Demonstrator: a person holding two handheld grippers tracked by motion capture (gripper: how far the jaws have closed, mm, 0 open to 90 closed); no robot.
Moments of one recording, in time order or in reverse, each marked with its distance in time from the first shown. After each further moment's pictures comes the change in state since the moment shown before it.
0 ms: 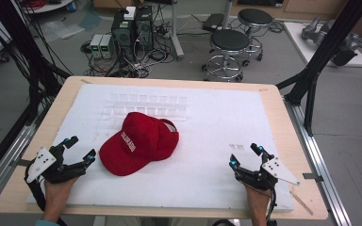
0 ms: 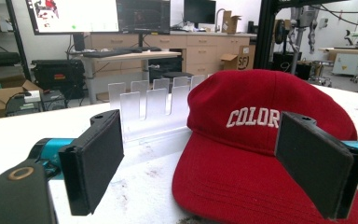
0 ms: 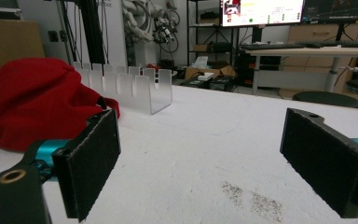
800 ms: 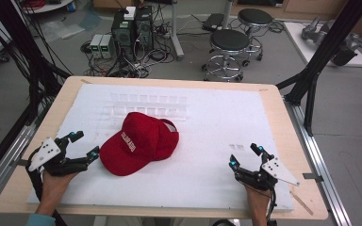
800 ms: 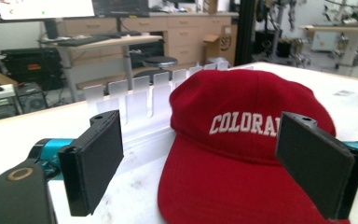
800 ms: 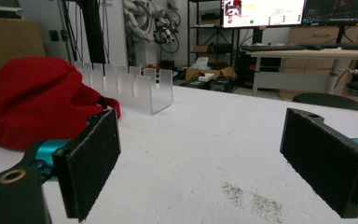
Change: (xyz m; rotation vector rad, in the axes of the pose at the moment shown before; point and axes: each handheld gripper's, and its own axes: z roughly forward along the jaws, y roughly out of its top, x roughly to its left) left arm 0.000 0.028 0.017 0.094 -0.101 0.035; right arm 0.001 0.000 0.000 -0.003 0.005 -0.010
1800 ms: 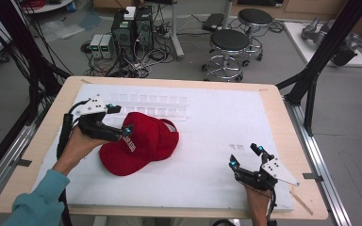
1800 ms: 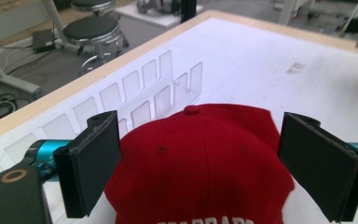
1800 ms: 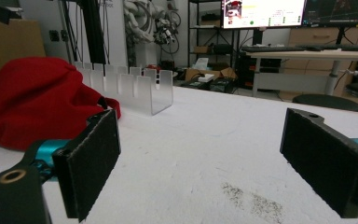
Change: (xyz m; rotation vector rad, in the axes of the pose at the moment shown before) left arm -0.026 0.102 0.116 0.339 -0.224 0.082; right arm 0.000 0.000 0.000 -0.005 0.000 -0.005
